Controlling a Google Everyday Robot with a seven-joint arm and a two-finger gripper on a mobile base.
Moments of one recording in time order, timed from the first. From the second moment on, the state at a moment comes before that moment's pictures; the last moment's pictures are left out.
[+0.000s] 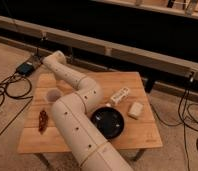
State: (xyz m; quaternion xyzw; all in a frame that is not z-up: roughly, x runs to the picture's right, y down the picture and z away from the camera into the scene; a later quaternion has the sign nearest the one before) arm -0.226 -0.045 1.058 -0.18 0.13 0.57 0.79
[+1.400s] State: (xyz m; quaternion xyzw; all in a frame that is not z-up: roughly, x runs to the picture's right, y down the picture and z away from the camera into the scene) arm -0.129 -0.064 1.071 -0.16 0.16 0.65 0.72
